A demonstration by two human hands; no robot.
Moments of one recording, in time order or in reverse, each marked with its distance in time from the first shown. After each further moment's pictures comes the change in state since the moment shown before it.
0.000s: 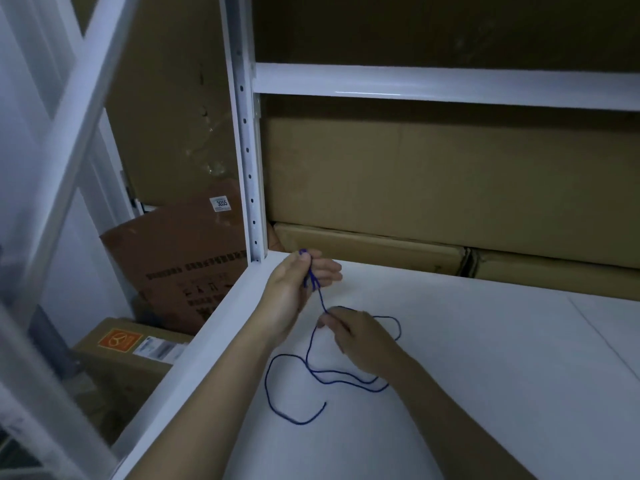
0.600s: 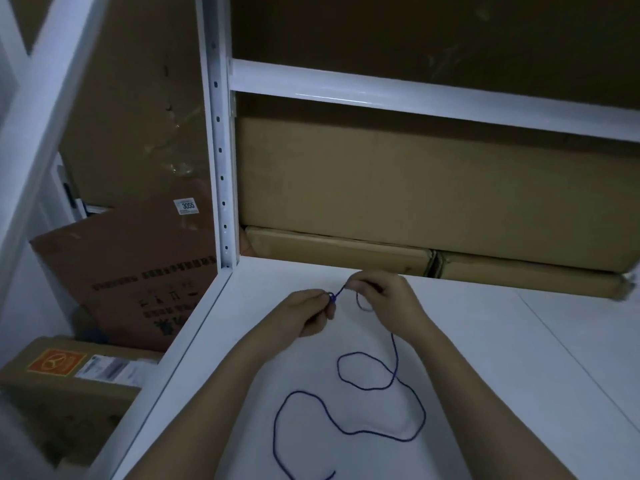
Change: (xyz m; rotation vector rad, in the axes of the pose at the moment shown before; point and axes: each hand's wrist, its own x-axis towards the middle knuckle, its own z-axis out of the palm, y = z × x) left_hand 0.004 -0.021 -0.020 0.316 -0.326 -0.235; right_hand 0.011 -0.002 -0.062 -0.077 0.299 0.076
